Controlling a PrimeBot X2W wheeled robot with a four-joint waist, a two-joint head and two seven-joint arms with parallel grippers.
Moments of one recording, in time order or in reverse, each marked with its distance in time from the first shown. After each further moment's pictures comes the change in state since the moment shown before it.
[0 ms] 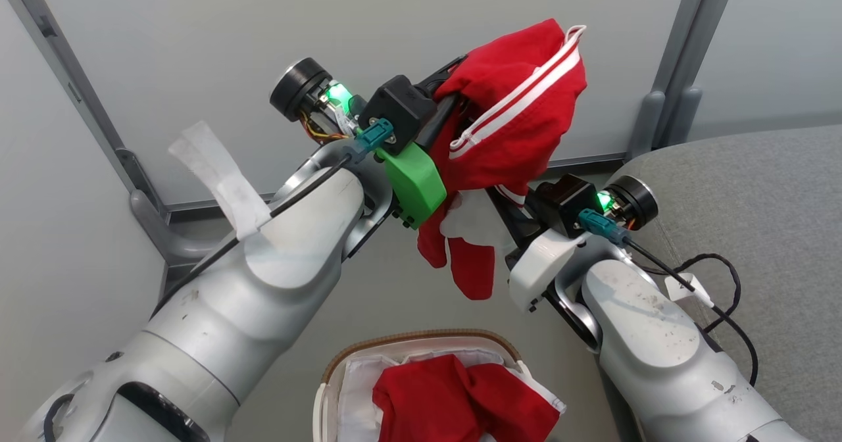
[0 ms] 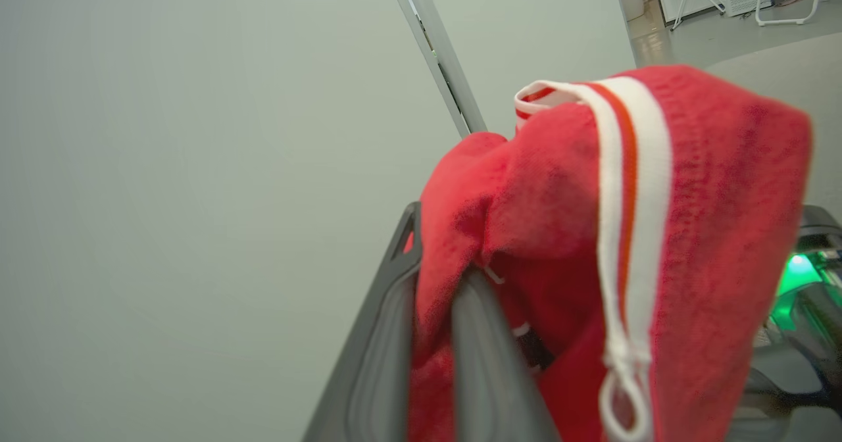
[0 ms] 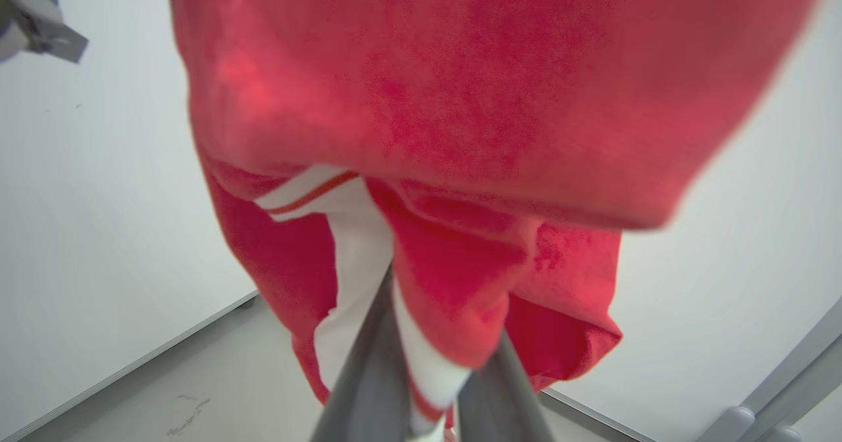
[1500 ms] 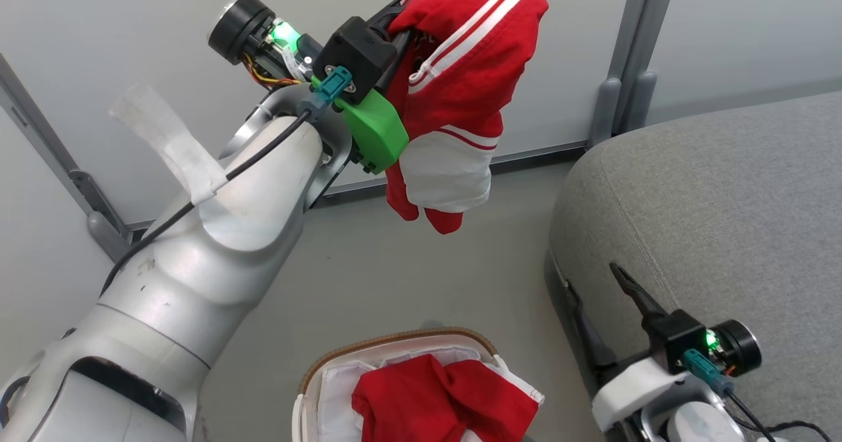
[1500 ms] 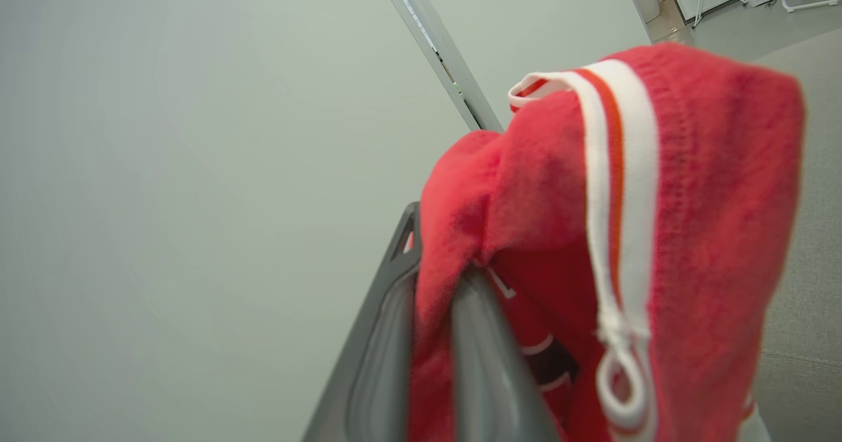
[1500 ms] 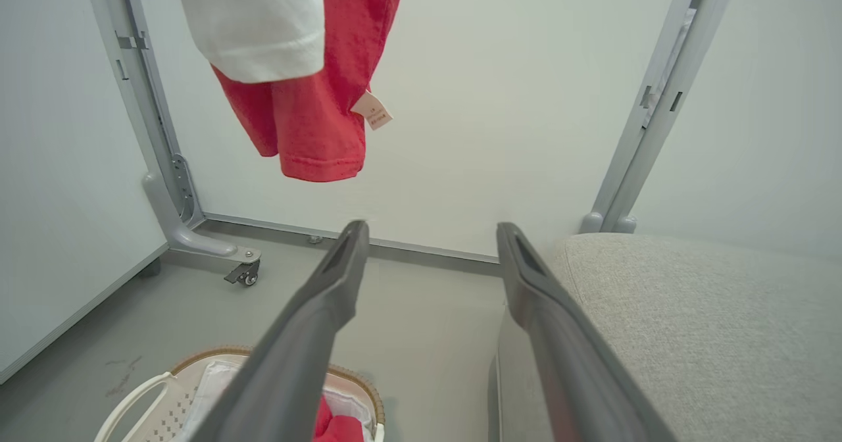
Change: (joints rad) left arm -0.063 0.043 0.119 0.005 0.137 0.001 0.006; right arm 0.546 -0.001 -0.358 -0.368 -0.184 0.000 0.001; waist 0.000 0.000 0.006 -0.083
